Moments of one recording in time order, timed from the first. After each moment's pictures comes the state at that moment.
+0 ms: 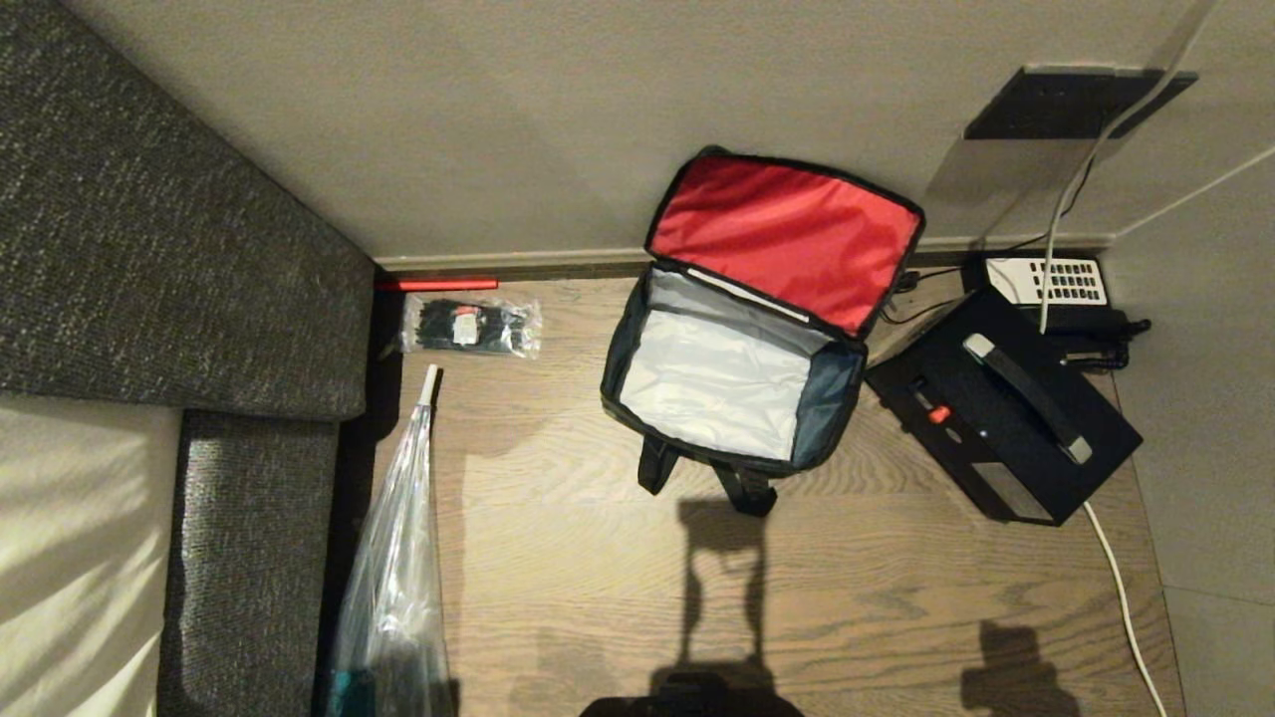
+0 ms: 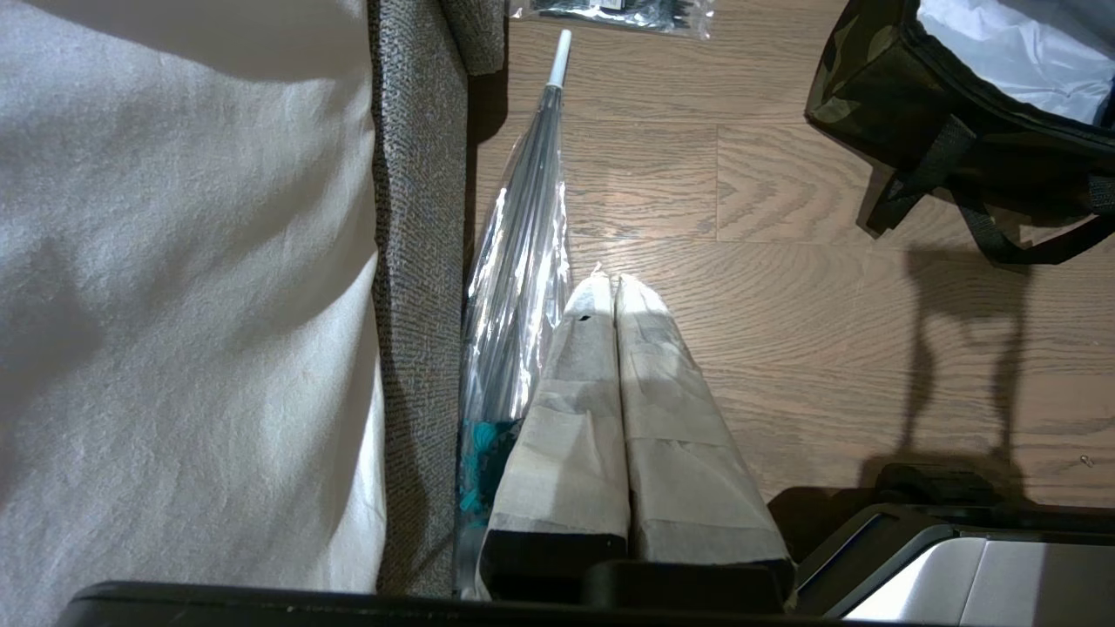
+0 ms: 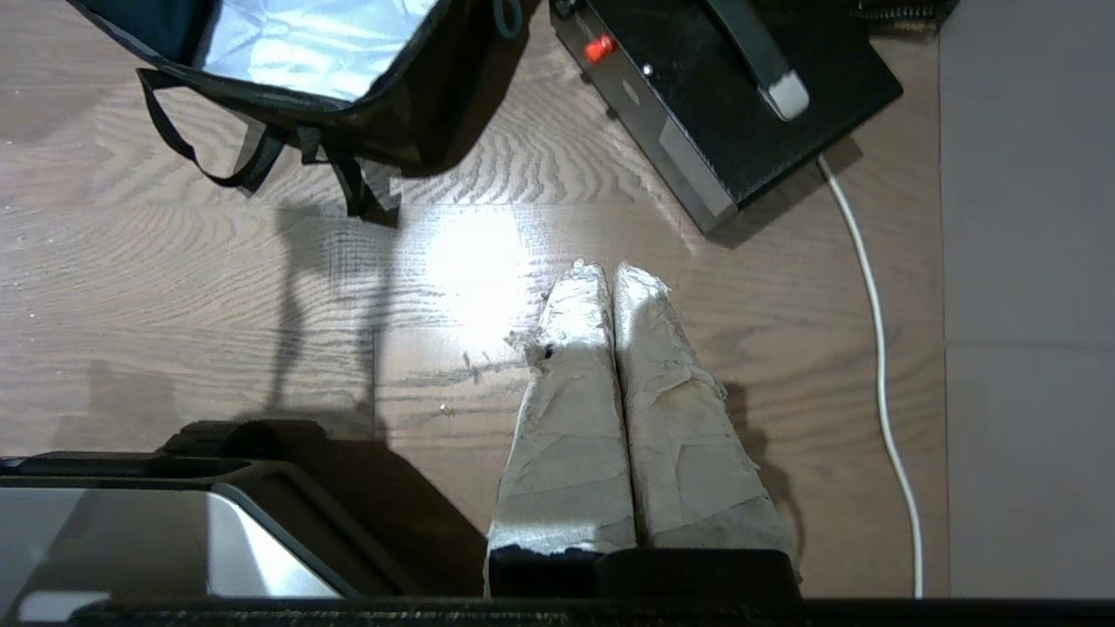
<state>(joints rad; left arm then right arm) 0.00 0.00 0.00 0.01 0.00 0.00 0.01 0.00 -0.01 0.02 0.00 -0.02</state>
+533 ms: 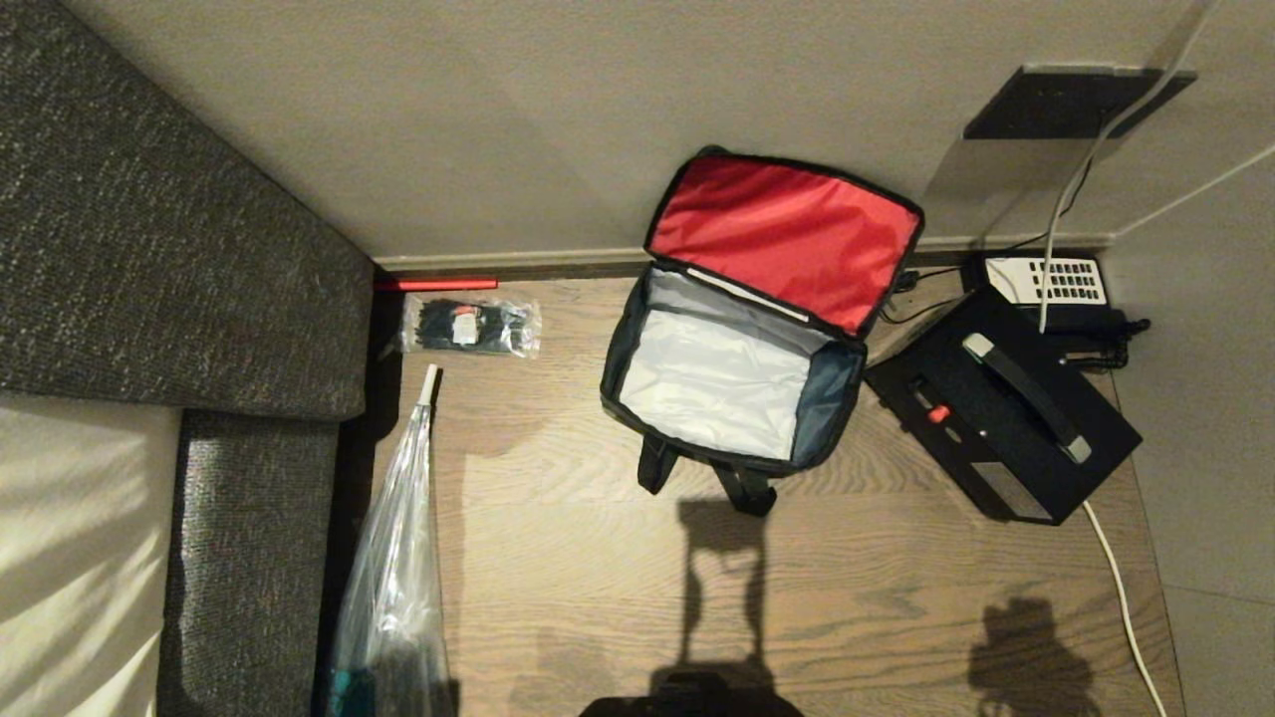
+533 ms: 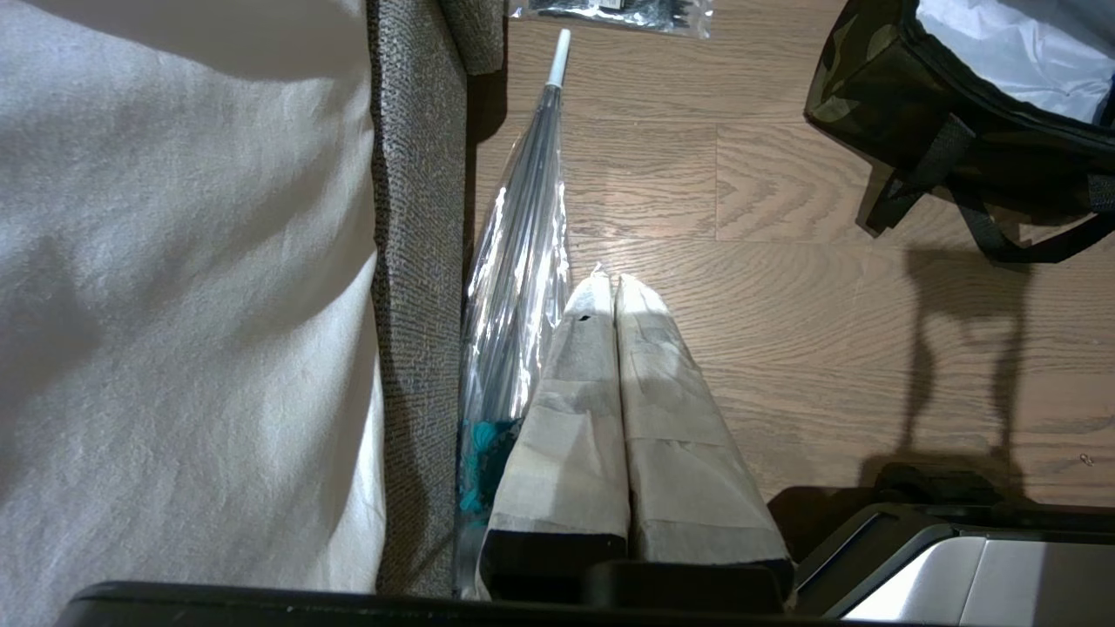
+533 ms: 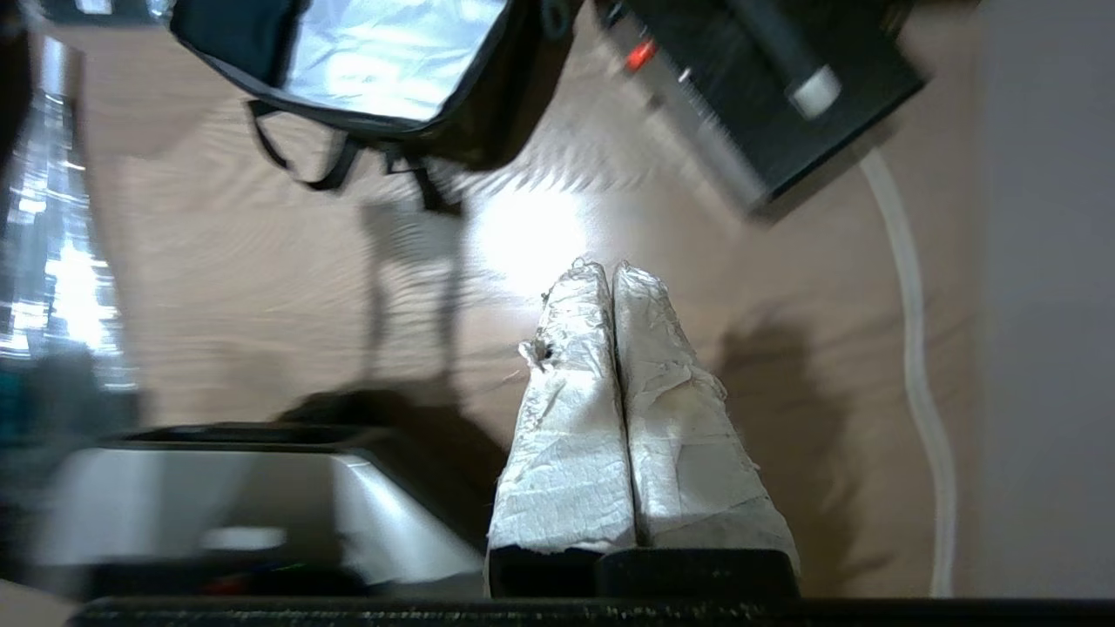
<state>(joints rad) 0.00 0.00 0.00 0.01 0.00 0.00 0.02 0.16 -0.47 0.42 0.05 0.09</state>
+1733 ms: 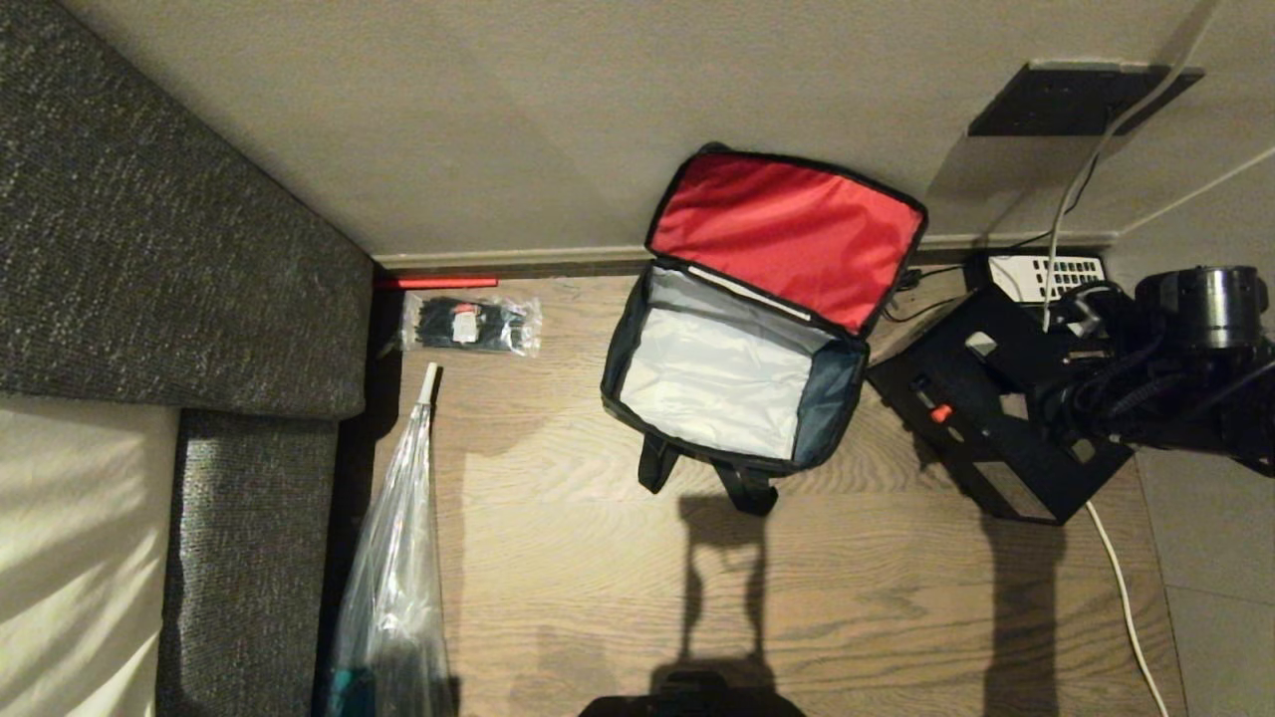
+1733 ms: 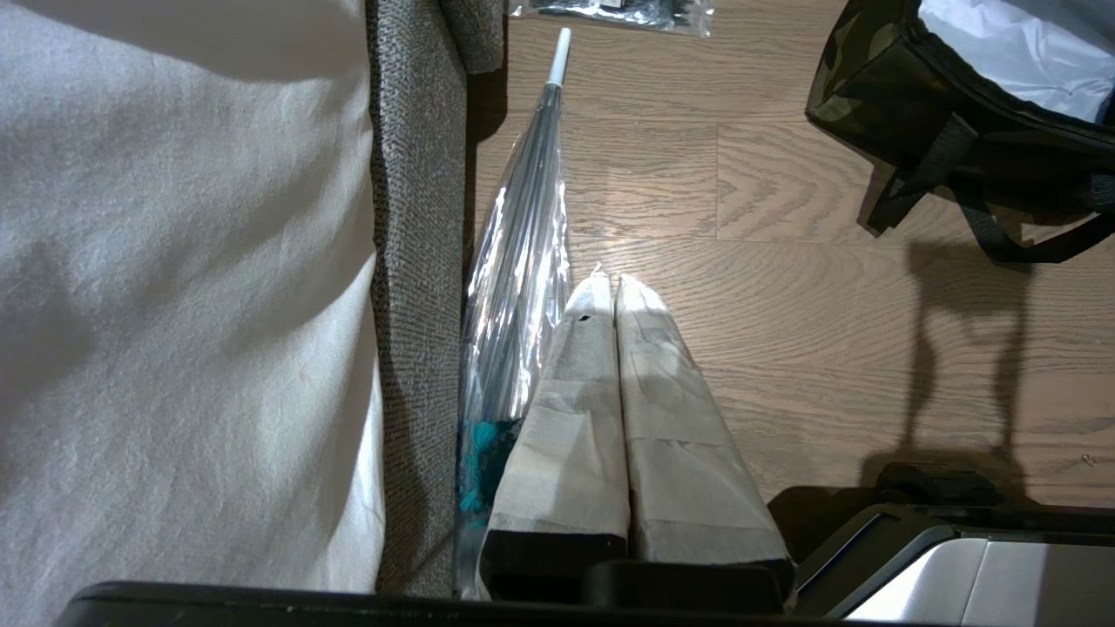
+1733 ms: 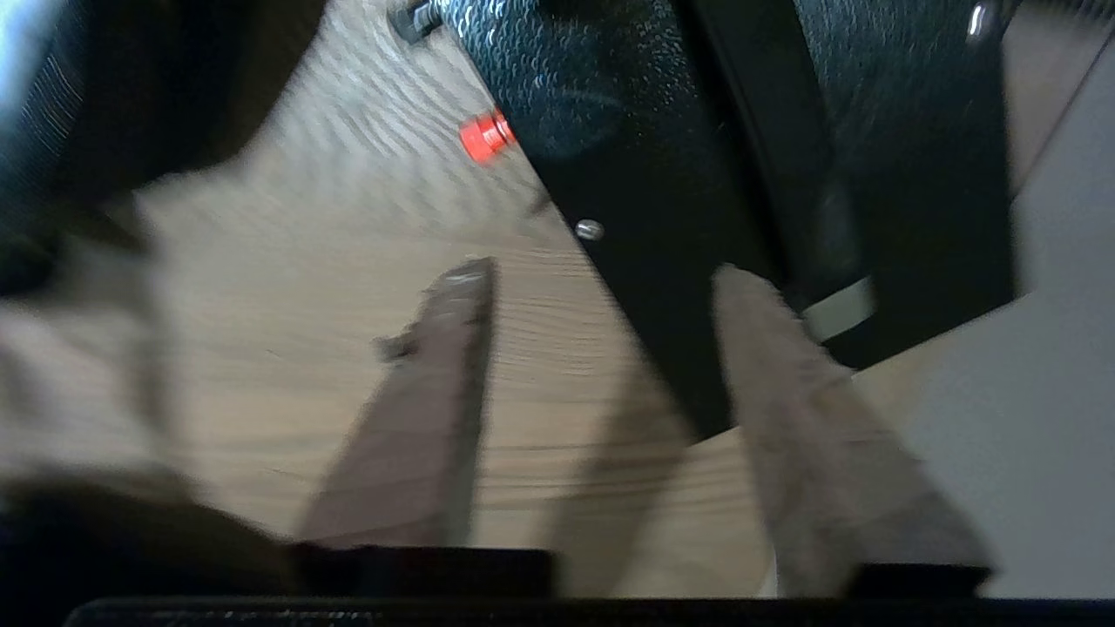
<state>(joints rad) 0.00 0.00 0.00 0.01 0.00 0.00 -0.07 1.75 -0.91 -0.31 -0.04 -0.21</state>
